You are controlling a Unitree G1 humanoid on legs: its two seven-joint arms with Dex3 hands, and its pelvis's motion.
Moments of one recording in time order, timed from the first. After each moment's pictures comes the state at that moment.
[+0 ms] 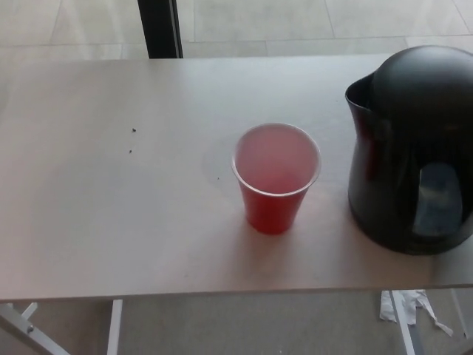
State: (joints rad) left_arm 0.29 0.66 0.52 0.63 -0.25 0.14 -0.34; right_arm -0.45 -0.46 -0.38 0.37 0.19 0.10 0.24
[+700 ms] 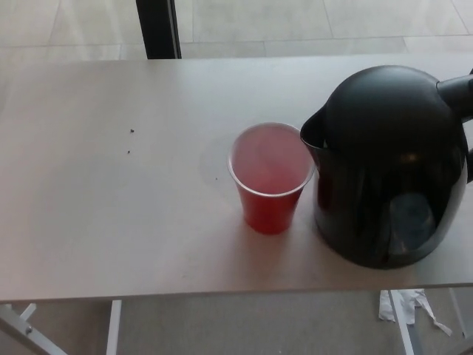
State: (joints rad) left_arm 0.28 0.67 0.50 0.63 -0.25 0.14 -0.33; right_arm -0.39 -0.48 -0.16 0.12 0.02 0.14 0.15
